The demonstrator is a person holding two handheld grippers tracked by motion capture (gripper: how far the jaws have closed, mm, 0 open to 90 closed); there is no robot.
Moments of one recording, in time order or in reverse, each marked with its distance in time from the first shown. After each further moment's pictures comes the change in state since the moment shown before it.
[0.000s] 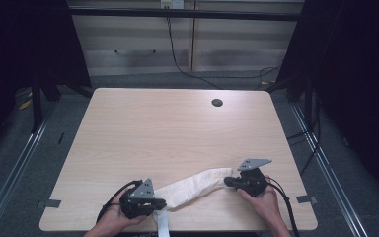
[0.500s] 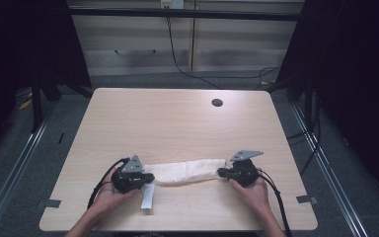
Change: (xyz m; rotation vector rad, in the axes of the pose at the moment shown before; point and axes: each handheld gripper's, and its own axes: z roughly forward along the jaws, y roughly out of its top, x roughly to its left) left arm 0.075 -0.007 -0.008 -0.036 0.178 -0.111; right arm -0.006 0.023 0.025 -0.030 -0.015 0.036
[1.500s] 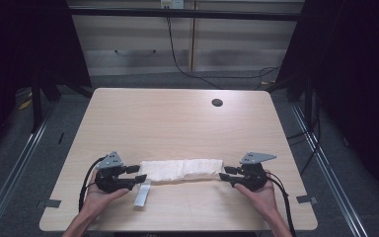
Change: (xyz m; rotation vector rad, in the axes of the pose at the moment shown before) left arm 0.000 -0.012 -0.047 -0.194 -0.022 -0.205; right arm 0.006 -0.004 -0.036 -0.116 0.061 0.000
